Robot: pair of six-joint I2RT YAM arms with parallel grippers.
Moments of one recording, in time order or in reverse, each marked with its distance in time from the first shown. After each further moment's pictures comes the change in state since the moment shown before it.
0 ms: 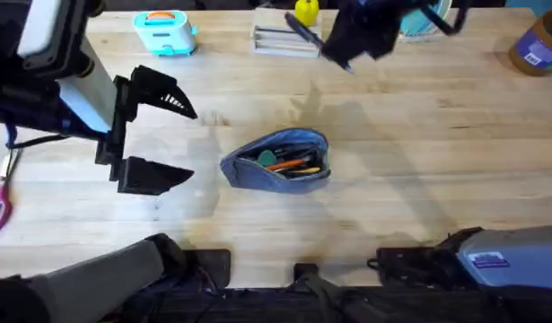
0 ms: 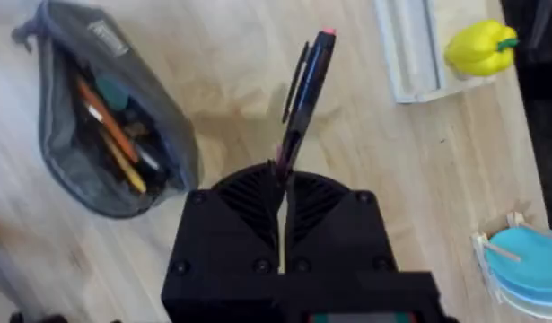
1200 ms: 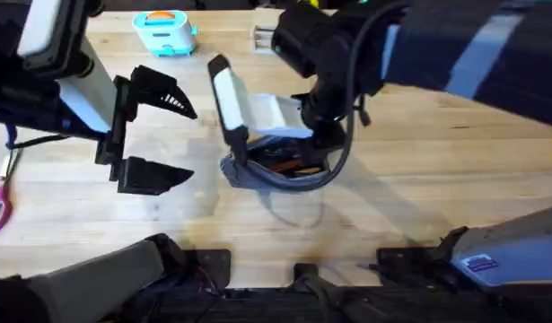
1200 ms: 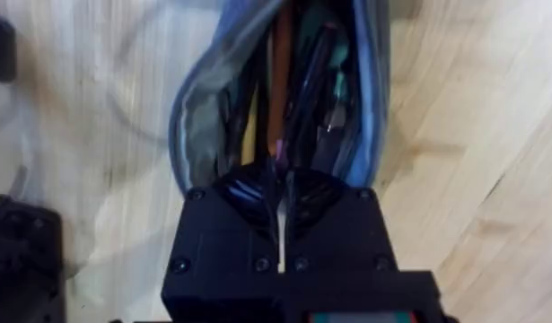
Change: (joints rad) left arm 0.000 0.000 0.000 0.000 0.000 0.000; right arm 0.265 0.126 -0.316 -0.001 -0.001 -0.366
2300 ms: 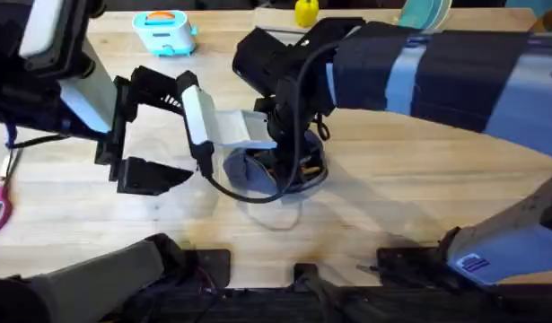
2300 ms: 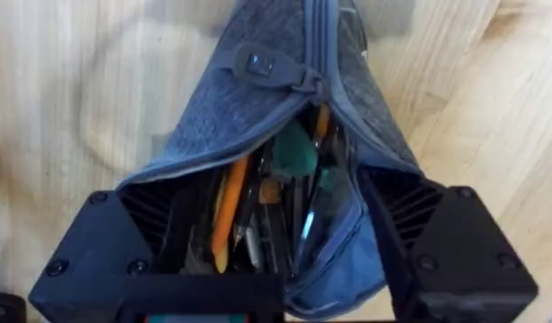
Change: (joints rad) left arm 0.000 0.000 0.000 0.003 -0.009 0.000; right arm 0.107 0.114 0.007 0.194 -0.004 0.126
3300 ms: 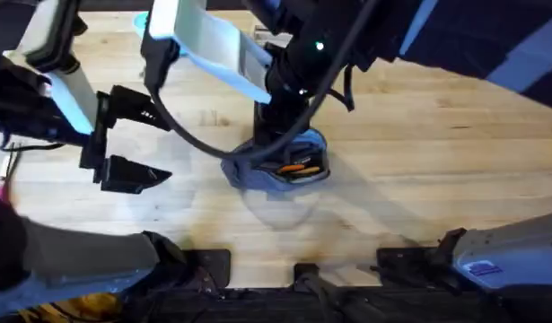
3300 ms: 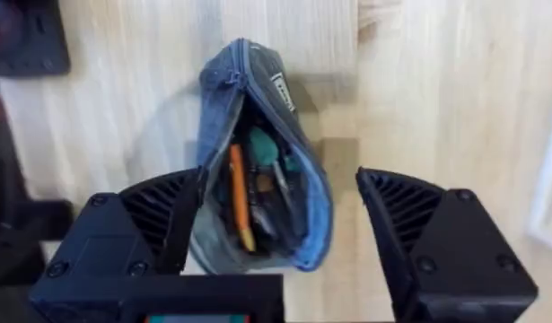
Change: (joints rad) left arm 0.193 0.206 0.000 0.052 -0.090 0.005; right arm 0.000 -0.135 0.219 -0.131 -0.008 0.347
